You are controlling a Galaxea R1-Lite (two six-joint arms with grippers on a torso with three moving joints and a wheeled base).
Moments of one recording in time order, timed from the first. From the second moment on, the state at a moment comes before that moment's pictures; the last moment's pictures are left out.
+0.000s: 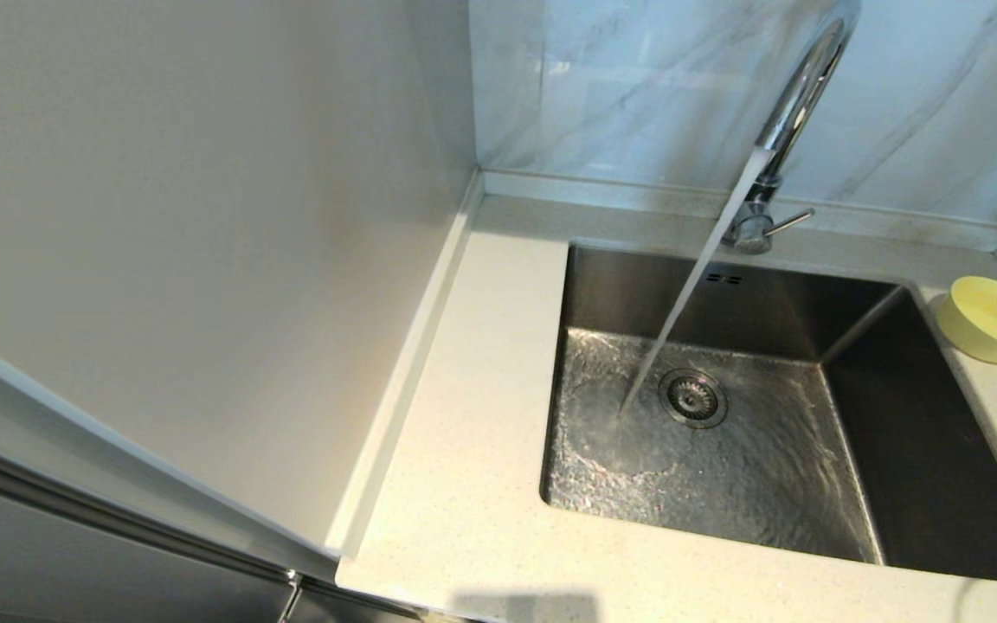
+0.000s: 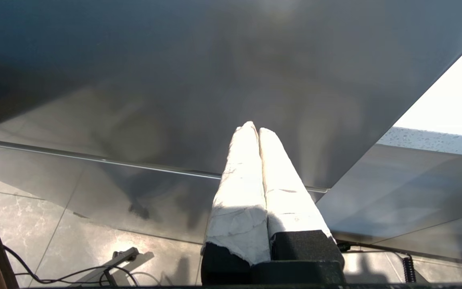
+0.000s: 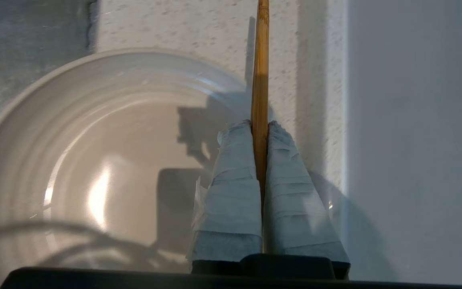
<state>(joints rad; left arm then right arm) 0.00 0.00 0.00 0.00 0.00 0.00 -1.11 1.57 -0.53 -0.54 0.64 -0.56</state>
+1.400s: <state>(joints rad) 0.00 0.00 0.00 0.00 0.00 0.00 -1.03 1.59 -0.44 -0.55 0.64 -0.46</state>
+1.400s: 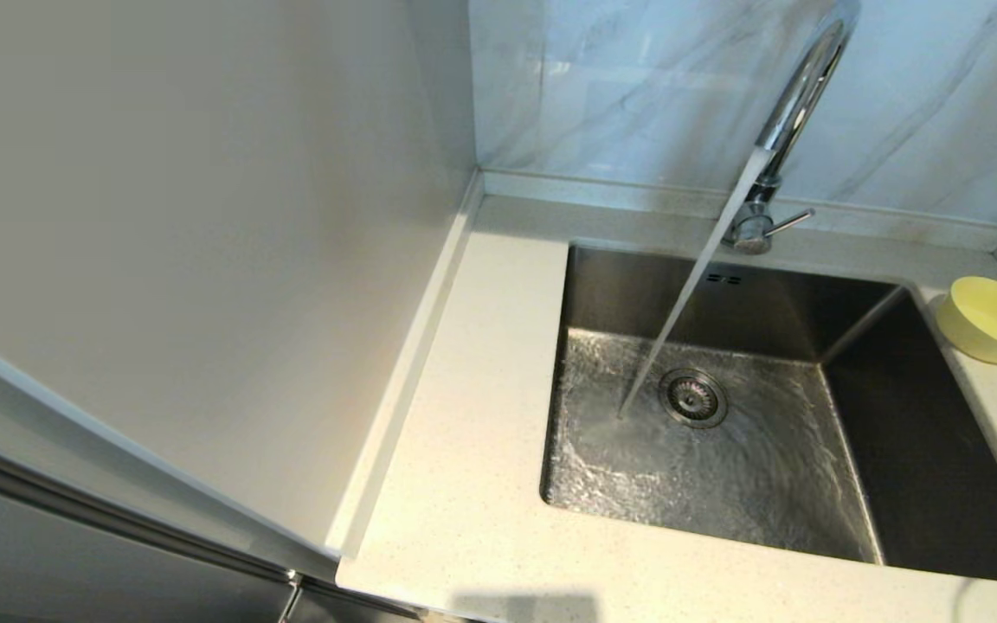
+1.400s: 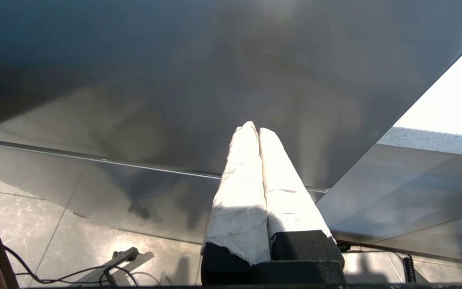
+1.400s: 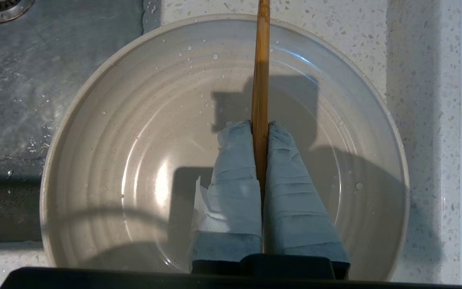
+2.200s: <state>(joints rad) 0.00 0.00 0.00 0.00 0.00 0.00 -1.01 1.62 -0.45 -0.60 0.64 -0.45</state>
